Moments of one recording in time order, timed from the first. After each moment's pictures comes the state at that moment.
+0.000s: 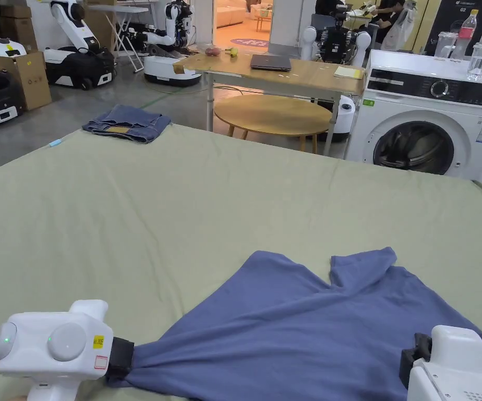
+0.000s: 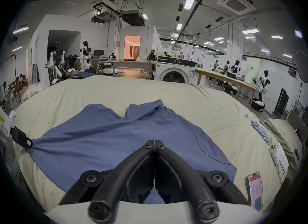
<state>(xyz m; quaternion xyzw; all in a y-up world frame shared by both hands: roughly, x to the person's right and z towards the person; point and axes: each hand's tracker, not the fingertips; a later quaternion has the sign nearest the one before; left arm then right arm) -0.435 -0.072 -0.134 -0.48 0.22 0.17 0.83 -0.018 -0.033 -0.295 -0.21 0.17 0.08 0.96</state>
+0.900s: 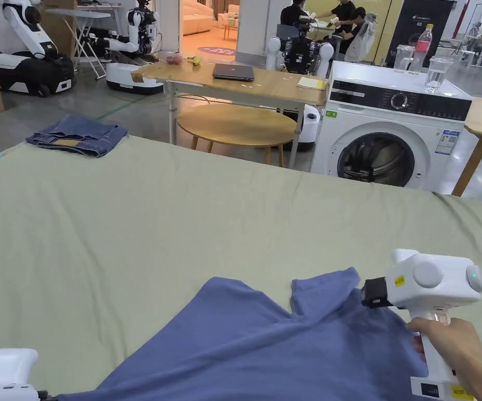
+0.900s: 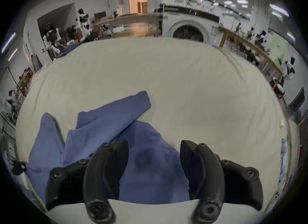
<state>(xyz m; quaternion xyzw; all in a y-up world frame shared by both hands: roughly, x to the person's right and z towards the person) -0.422 -0.054 -0.134 -0.46 0.20 0.17 0.85 -0.042 -0.049 -0.621 -0.46 0.23 0.10 0.85</state>
